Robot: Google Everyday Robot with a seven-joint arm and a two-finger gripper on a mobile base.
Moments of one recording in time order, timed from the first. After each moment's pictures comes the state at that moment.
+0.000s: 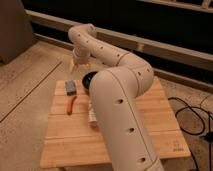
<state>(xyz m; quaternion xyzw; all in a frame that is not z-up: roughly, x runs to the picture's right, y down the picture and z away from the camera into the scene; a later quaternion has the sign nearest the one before) -0.139 -0.103 0.875 -0.29 0.09 0.56 0.77</state>
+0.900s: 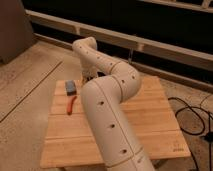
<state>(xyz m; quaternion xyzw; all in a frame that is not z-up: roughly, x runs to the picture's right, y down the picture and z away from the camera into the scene) -0.092 0.011 0.910 -0.35 0.32 0.55 0.68</state>
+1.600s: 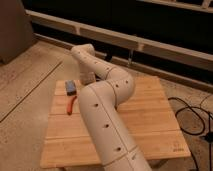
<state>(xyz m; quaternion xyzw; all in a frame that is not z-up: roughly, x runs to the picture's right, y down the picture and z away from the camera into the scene) -0.090 0.028 0.908 -0.37 0.35 0.54 0.67</state>
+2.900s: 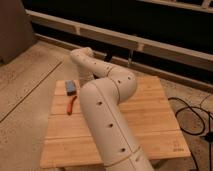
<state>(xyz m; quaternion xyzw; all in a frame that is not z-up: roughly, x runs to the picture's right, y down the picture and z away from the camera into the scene) -0.089 0.060 0.889 -0.38 0.36 0.52 0.68</state>
